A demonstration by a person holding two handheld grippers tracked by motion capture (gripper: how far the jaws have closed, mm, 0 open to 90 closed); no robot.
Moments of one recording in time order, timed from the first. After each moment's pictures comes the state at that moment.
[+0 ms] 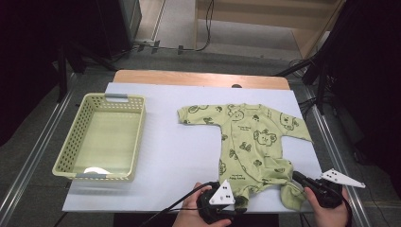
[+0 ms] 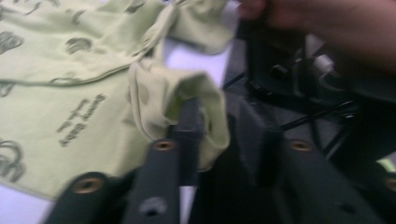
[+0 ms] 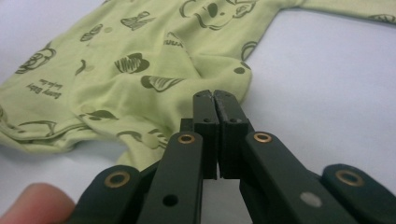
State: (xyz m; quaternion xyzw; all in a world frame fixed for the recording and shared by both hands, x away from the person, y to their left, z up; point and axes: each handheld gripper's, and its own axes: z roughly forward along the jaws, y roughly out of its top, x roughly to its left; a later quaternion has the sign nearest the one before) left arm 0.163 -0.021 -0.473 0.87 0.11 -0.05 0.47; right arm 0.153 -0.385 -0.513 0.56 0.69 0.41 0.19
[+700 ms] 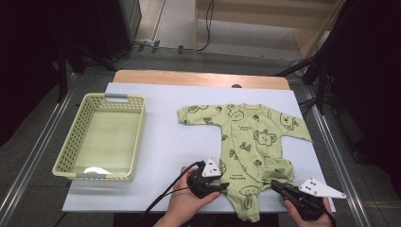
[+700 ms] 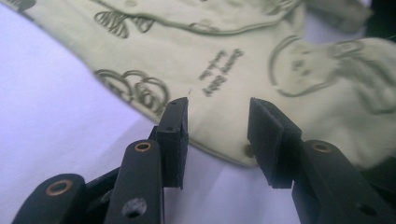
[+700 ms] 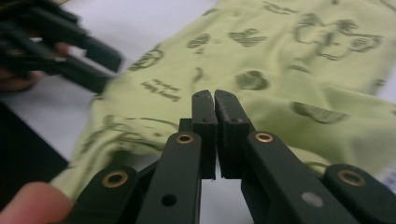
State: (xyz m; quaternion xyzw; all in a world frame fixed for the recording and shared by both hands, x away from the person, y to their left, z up) left arm 0.231 -0.009 -0.512 0.88 0.24 0.02 0.40; right arm 0.130 -0.310 -0.492 0.47 0.74 0.44 0.17
